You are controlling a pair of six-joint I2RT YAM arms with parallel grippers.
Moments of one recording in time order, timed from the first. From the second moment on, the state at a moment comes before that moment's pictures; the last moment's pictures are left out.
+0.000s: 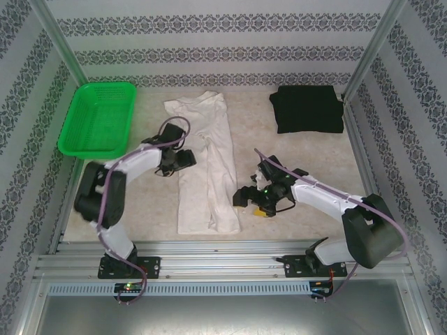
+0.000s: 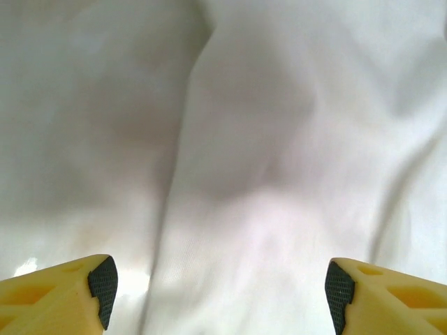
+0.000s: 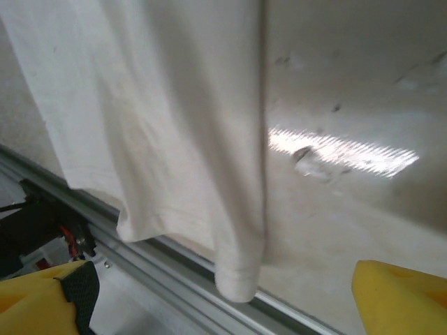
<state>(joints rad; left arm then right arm) -0.32 1.67 1.09 -0.57 0.05 -0.71 0.55 1.38 0.74 -0.60 -0.61 0.72</state>
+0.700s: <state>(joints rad) -0.70 1.04 0.44 -0.54 0.07 -1.15 0.78 1.31 0.57 -0.44 -0.58 0.98</state>
